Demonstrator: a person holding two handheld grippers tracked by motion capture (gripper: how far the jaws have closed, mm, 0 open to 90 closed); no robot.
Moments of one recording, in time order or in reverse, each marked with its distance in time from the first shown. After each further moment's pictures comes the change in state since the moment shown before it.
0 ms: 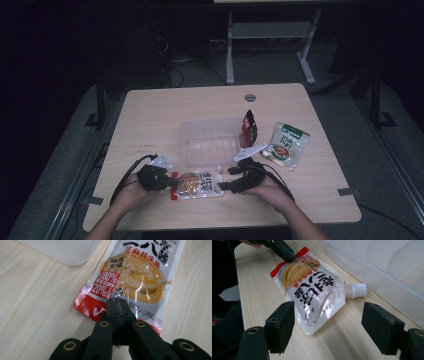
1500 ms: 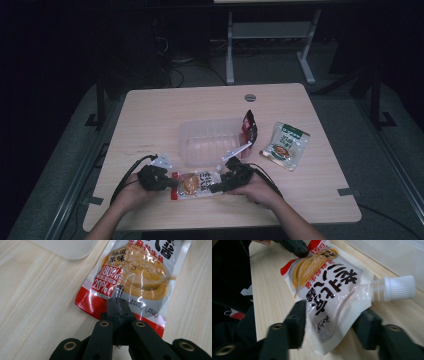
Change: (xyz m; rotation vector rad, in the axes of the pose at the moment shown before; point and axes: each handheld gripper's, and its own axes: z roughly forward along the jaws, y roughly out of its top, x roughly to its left) left arm 0.002 -0.002 0.003 0.021 -0.008 -0.010; right arm -0.006 0.008 0.037 0.103 0.158 0.076
